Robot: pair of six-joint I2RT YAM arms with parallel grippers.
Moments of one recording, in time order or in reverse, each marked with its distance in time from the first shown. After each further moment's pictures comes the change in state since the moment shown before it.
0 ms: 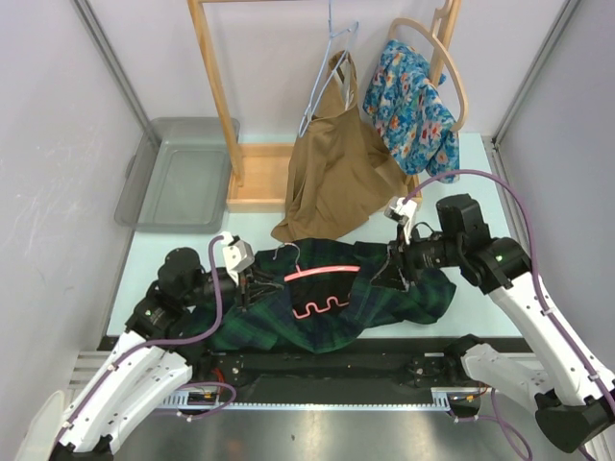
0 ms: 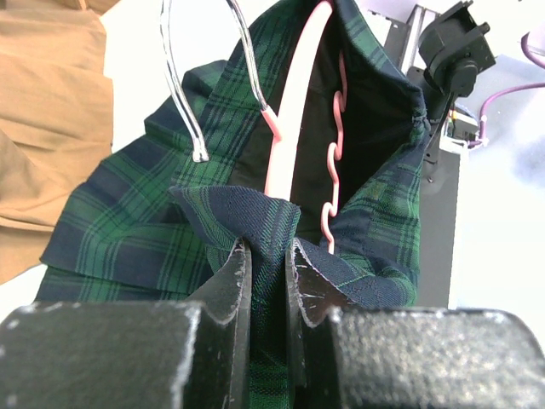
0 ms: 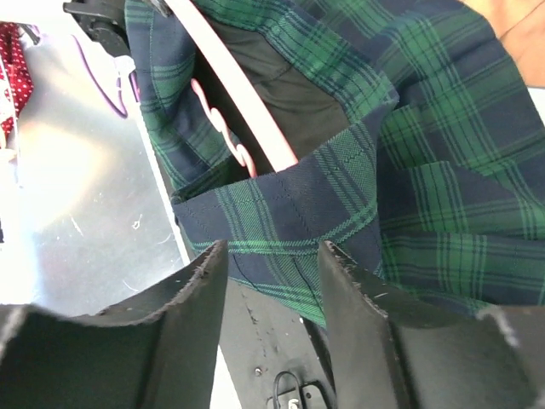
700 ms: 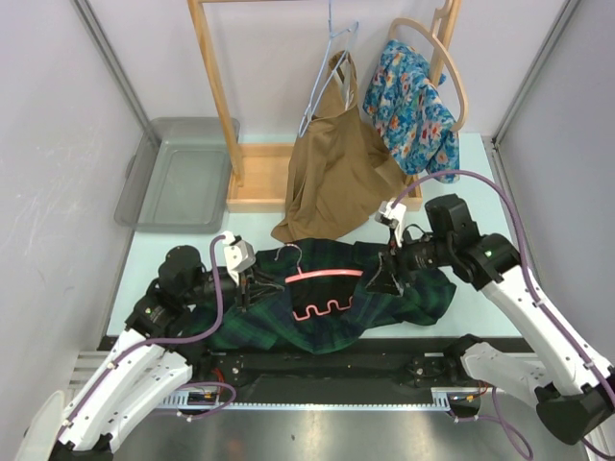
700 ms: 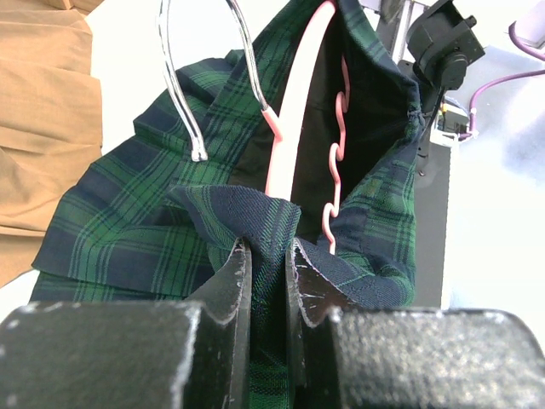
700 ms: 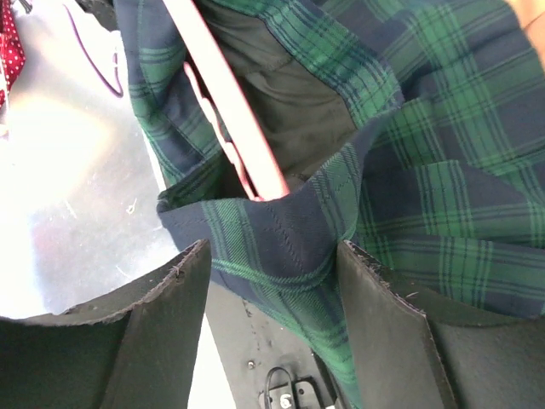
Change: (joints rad) left arm 0.000 0.016 0.019 -0.020 0.027 0.019; right arm 0.047 0.036 -0.011 0.004 0.017 -0.035
